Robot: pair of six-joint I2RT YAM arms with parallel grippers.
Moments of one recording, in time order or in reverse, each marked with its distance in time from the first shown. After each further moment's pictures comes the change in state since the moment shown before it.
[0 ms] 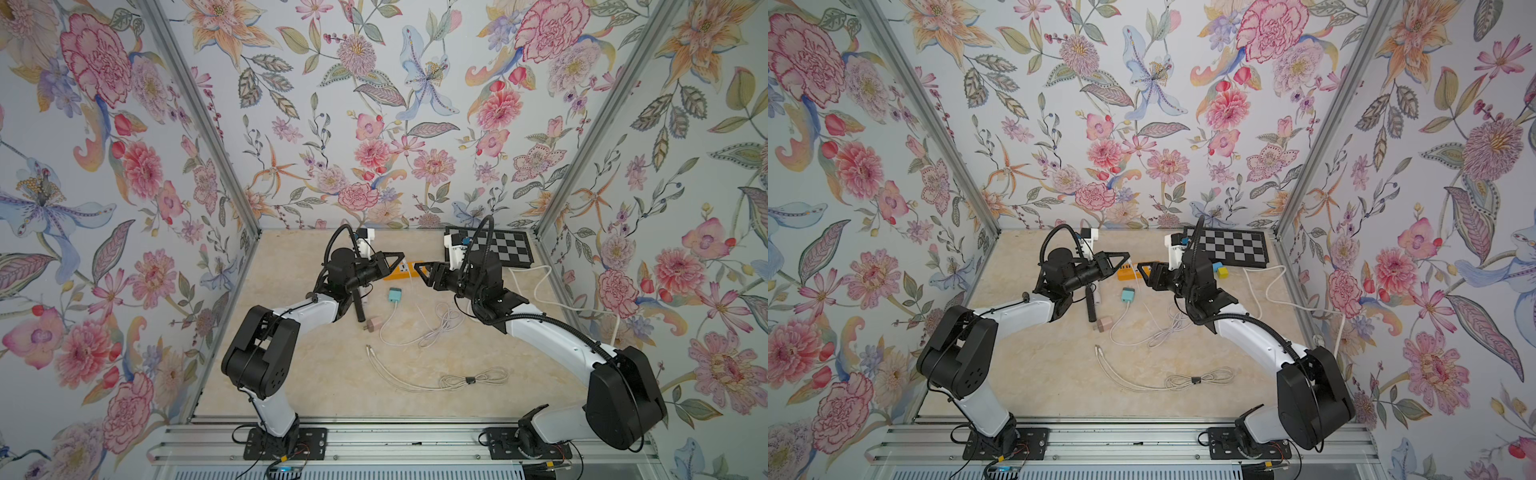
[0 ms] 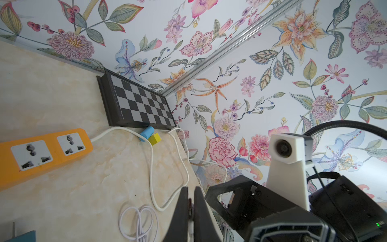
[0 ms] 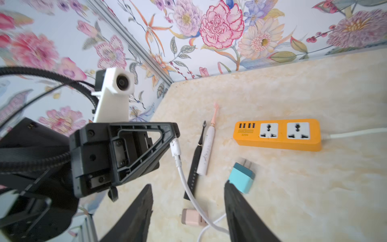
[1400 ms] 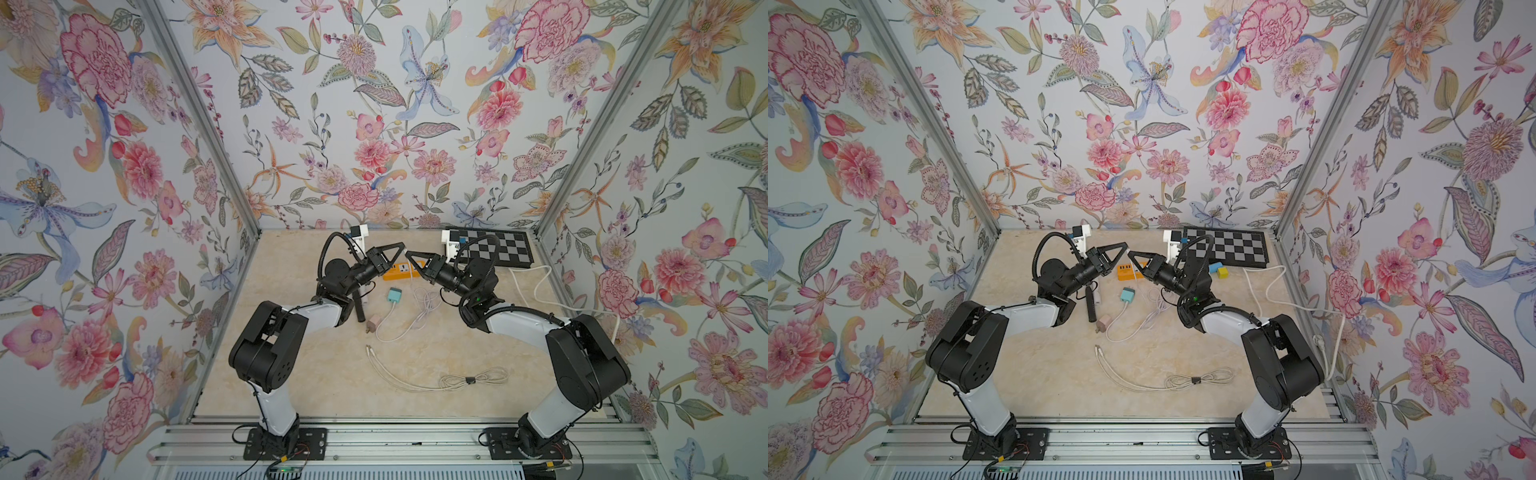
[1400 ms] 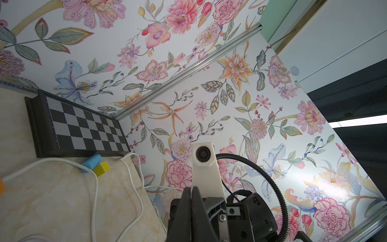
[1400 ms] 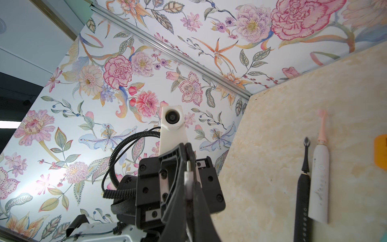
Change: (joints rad) left arm -0.016 0.056 -0.039 0.416 -0.035 -0.265; right arm 0.012 0.224 -0.033 0.673 -0.180 0.536
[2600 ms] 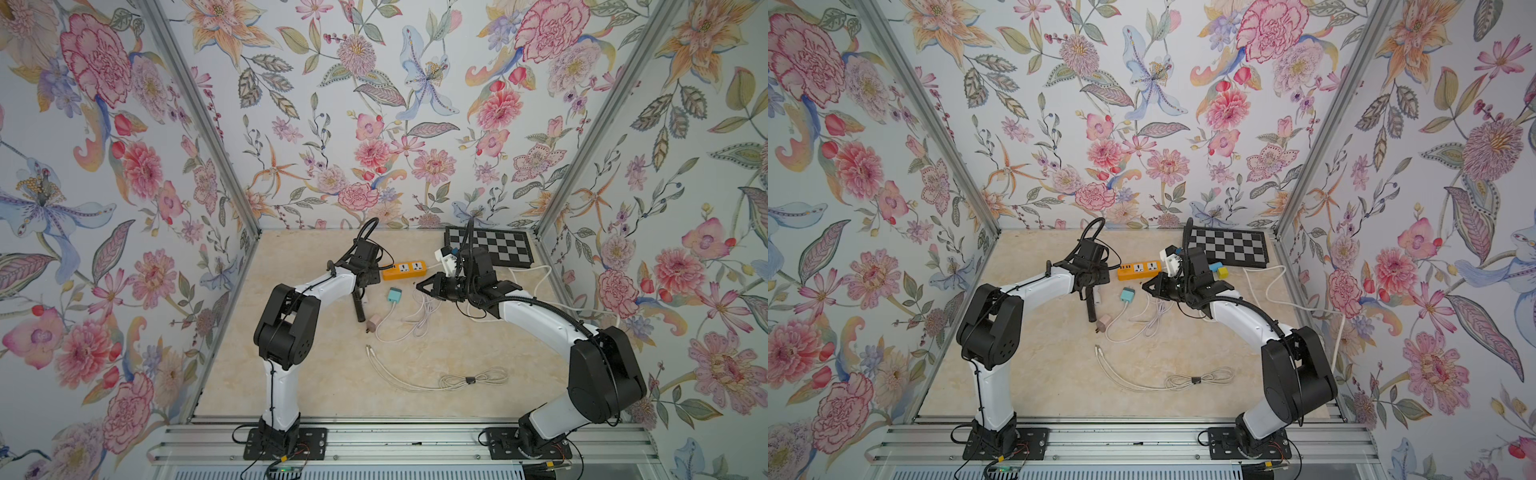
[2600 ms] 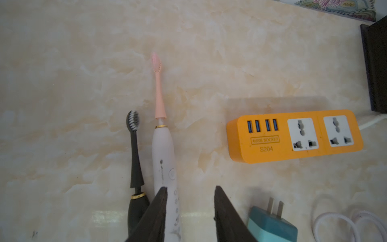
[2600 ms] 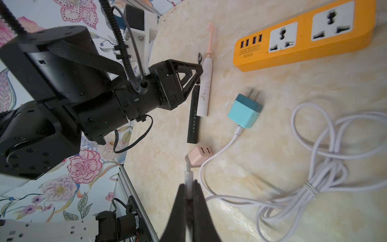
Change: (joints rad) left arm 0.000 0.250 0.532 -1.528 -0.757 0.766; right arm -0.063 -0.090 0.168 -1.064 -0.051 -0.550
